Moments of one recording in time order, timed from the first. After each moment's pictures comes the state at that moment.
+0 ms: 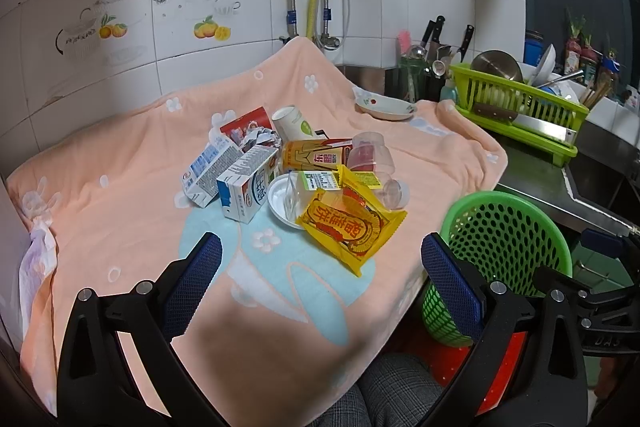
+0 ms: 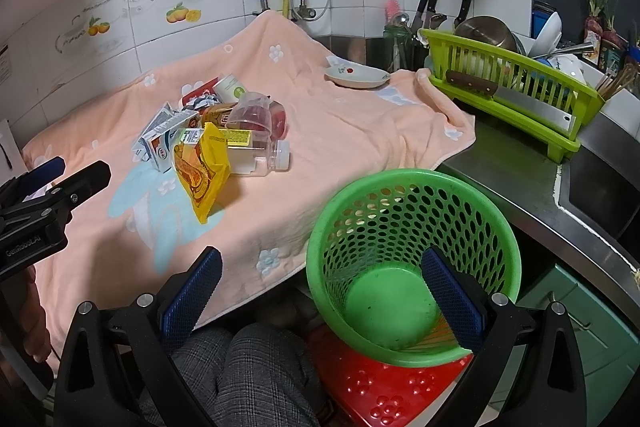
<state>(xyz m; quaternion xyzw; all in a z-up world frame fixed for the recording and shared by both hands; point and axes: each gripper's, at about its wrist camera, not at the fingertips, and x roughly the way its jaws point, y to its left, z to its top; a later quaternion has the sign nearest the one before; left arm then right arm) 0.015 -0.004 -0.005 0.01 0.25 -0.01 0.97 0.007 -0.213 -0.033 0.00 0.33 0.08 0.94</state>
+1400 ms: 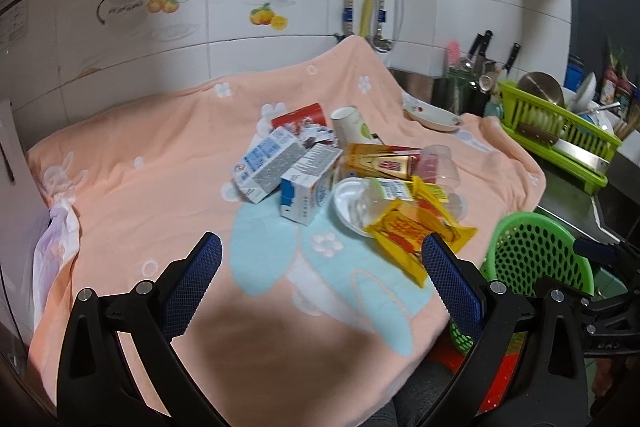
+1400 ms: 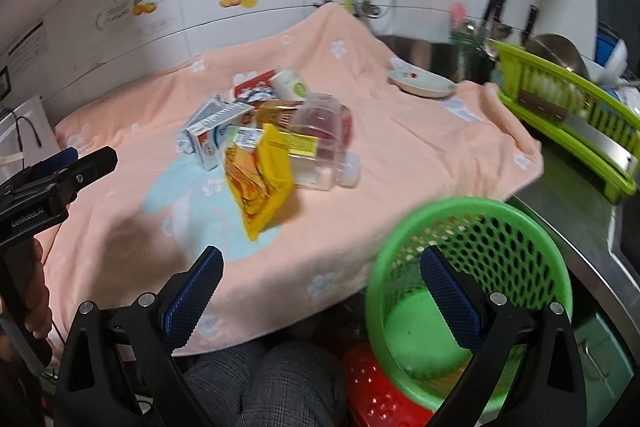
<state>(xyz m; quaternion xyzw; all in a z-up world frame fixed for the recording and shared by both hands) 0.028 0.061 -0.001 -0.03 0.26 0.05 0.96 0.052 -0.165 -0.032 -0.03 0.33 0.18 0.93</state>
